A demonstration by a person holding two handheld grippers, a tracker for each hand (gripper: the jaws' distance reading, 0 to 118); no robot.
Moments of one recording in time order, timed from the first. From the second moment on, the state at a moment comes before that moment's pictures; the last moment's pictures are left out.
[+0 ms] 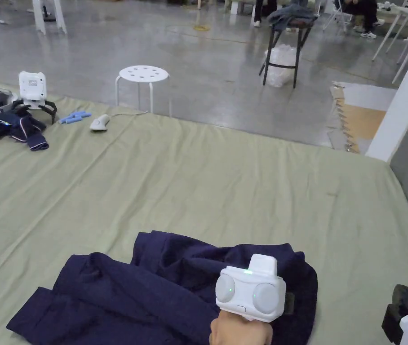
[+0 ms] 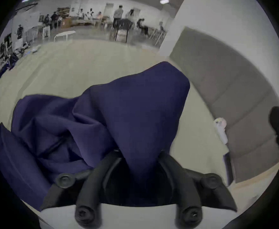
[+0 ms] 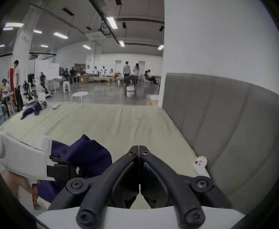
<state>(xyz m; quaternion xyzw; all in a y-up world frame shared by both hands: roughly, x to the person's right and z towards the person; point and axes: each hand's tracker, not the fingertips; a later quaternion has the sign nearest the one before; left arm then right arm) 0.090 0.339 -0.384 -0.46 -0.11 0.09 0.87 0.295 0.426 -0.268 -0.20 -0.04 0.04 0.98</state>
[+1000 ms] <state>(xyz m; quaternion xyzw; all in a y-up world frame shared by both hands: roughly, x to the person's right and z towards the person) -0.154 0.408 -0.278 -0.30 0.02 0.07 0.95 0.275 0.326 -0.262 -0.38 0.04 -0.09 0.92</state>
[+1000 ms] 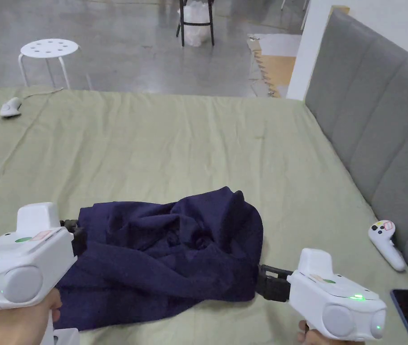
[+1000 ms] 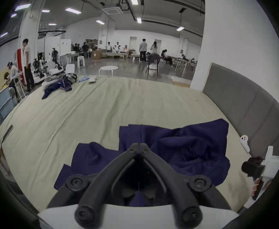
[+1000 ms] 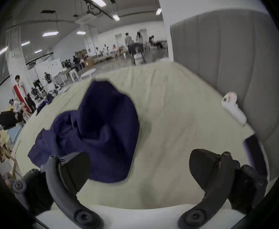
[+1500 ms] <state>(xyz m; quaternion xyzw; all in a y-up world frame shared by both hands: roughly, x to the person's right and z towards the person) -0.183 0.354 -0.302 -0.37 0.03 0.09 0.92 0.243 0.280 -0.288 -0.41 0.07 -0.09 0.91</state>
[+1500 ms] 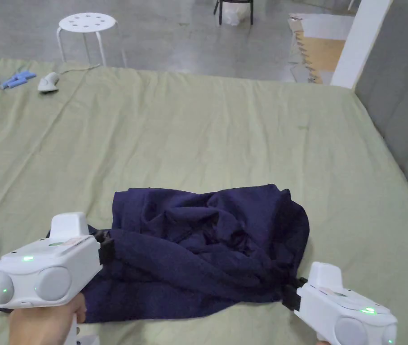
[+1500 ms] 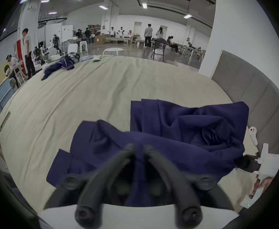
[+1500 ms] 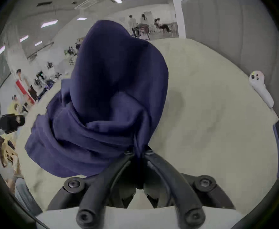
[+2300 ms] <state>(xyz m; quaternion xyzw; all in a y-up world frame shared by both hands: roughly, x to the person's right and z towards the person) -0.205 0.351 -0.445 -0.42 -0.03 0.14 0.90 0.256 0.320 -0.269 -0.33 0.09 -0.07 0.94</state>
